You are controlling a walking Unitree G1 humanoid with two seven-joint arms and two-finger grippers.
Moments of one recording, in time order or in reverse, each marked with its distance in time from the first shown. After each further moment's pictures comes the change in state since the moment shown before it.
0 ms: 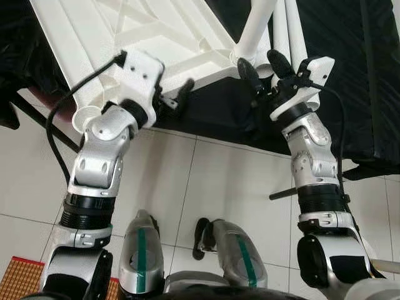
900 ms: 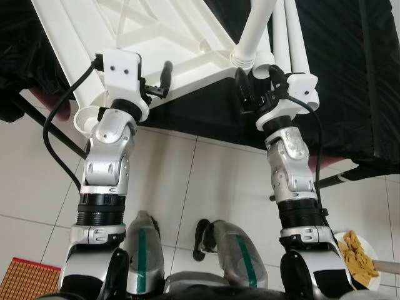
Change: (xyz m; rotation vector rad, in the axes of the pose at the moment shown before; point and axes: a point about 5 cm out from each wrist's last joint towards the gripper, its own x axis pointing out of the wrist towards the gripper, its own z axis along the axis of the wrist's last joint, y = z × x) left arm -0.001 0.016 -0.019 -0.100 -0.069 0.309; right arm -0.007 0.019 -0.020 -0.075 0.026 -0.256
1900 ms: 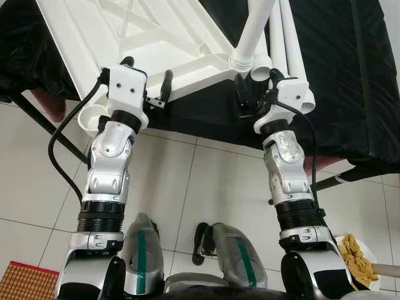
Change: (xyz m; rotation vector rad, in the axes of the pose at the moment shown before) left arm -0.009 -0.007 -0.010 0.253 -0.096 -0.058; right arm -0.002 0.001 -0.008 -0.100 0.008 -0.039
